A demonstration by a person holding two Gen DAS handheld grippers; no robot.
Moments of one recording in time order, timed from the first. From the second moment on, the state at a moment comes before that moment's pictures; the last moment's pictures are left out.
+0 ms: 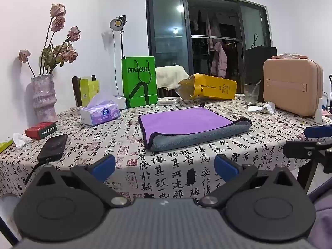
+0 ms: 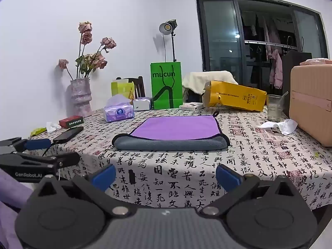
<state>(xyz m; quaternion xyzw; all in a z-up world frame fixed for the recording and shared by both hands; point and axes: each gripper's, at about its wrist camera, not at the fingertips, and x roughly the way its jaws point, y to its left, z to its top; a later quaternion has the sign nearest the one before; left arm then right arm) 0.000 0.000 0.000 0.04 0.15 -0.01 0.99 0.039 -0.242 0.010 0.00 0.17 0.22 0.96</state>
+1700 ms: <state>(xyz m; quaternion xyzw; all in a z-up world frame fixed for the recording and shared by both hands) 0.000 -0.001 0.000 0.04 0.15 -0.01 0.99 0.040 -0.239 0.008 0.00 0.19 0.22 0.96</state>
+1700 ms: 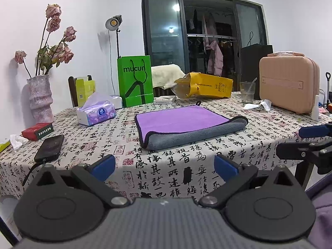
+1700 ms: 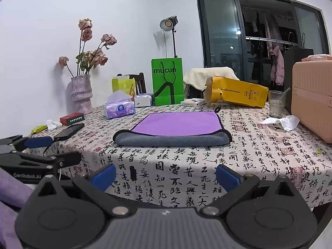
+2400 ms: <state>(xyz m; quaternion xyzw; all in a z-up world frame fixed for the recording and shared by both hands) 0.001 -0.001 0.000 0.04 0.15 -0.01 0.99 0.041 -0.237 0.007 0.00 0.19 0.22 0.96</state>
